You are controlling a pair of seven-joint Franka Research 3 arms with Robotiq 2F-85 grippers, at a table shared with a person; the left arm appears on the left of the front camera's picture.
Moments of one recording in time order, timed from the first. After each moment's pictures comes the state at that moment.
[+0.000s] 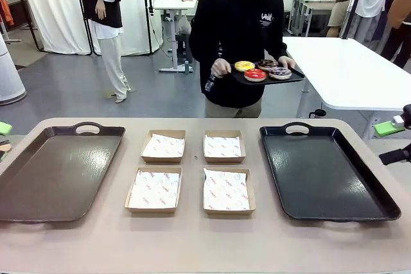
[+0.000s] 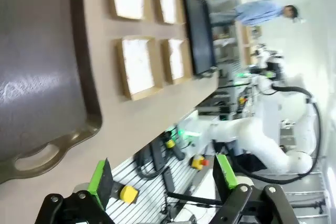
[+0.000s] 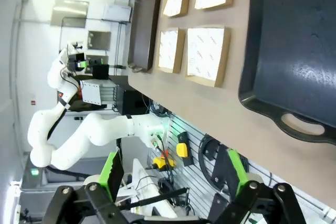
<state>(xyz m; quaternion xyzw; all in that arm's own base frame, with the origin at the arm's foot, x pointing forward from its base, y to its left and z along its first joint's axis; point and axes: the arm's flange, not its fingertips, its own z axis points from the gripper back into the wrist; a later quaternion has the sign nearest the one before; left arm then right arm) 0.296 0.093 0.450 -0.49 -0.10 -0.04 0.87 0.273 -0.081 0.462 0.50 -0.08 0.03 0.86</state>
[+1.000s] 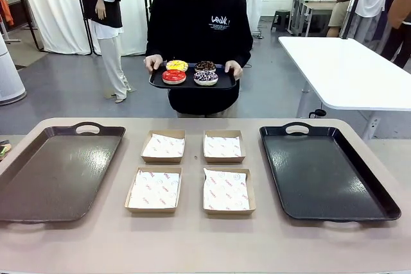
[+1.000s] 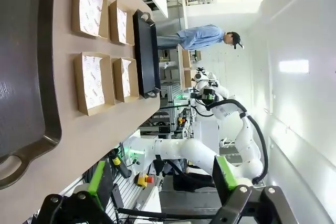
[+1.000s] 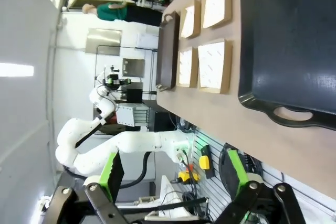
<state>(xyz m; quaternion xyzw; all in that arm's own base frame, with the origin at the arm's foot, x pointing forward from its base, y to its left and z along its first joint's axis) 0.296 0.117 0.421 -0.61 -0.10 0.03 0.78 0.238 -0.158 0.433 0.58 -0.12 -0.03 0.81</state>
